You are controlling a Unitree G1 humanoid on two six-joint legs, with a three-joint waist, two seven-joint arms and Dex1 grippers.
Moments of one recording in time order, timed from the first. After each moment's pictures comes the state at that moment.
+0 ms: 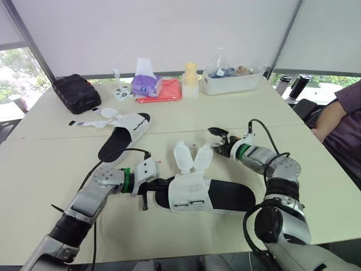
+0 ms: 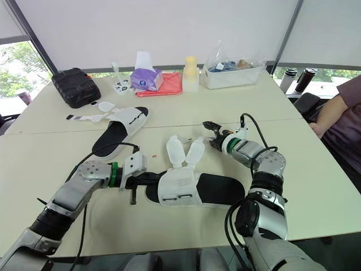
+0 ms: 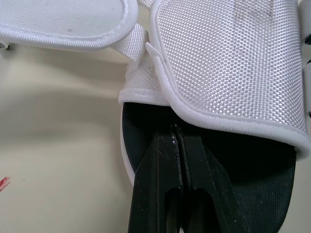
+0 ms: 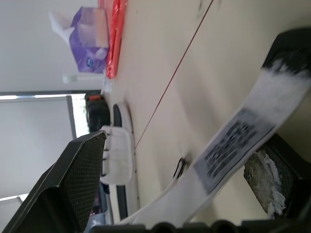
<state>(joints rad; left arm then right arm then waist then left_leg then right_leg) -0.37 0.59 -0.26 -0.04 -0.19 0.29 -1.09 -0.83 -0.18 -0.67 0.60 1.04 1.06 -0.10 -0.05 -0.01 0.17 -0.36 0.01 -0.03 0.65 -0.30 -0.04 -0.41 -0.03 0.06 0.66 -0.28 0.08</state>
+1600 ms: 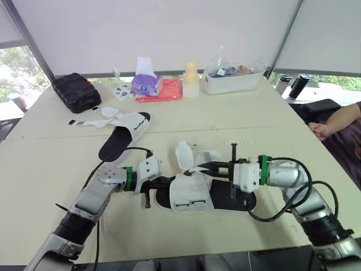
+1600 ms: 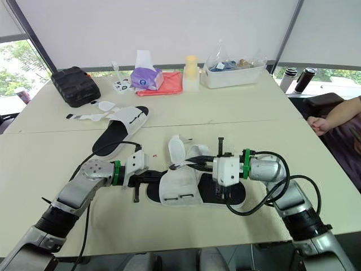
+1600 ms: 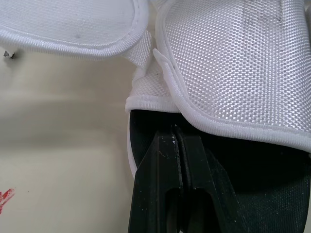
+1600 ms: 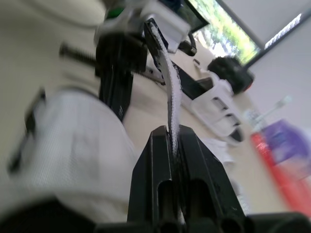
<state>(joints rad) -0.39 0.55 -0.27 0.01 -0.18 0.25 -1.10 -0.42 -0.69 0.18 0.05 0.02 -0.68 1.01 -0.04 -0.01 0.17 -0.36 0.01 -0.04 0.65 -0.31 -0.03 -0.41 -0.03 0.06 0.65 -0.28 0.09</state>
